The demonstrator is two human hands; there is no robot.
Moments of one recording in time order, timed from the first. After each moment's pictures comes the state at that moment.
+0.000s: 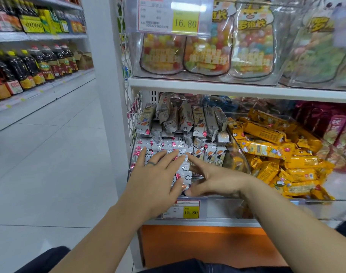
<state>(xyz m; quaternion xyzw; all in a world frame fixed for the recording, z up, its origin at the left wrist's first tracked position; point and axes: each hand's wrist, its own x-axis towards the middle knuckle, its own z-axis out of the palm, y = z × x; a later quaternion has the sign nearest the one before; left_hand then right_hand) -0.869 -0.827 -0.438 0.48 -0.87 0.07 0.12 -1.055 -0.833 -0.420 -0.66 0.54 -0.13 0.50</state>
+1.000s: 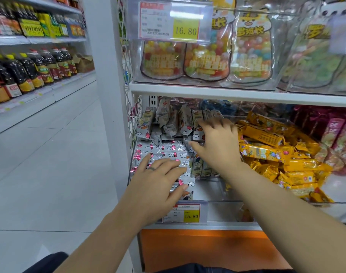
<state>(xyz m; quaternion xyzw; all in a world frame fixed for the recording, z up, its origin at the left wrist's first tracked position) -0.862 -0.830 -0.448 0.43 -0.88 0.07 0.20 -1.048 -0.878 -0.402 -0.68 0.67 -0.20 -0.21</state>
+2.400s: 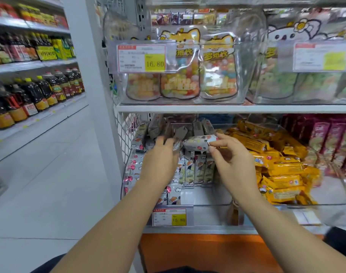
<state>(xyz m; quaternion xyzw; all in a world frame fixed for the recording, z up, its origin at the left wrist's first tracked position) -0.922 -0.865 -0.397 0.58 -0.77 0.00 0.26 -1.082 -0.809 -0.395 -0.61 0.54 -0.58 0.04</state>
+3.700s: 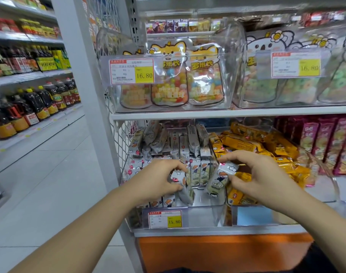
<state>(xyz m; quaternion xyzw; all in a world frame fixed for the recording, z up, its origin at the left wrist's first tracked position) -0.904 -0.826 -0.370 0.43 -0.87 -0.18 0.14 -1.135 -0.753 -0.357 -0.76 0.55 -0.34 0.09</state>
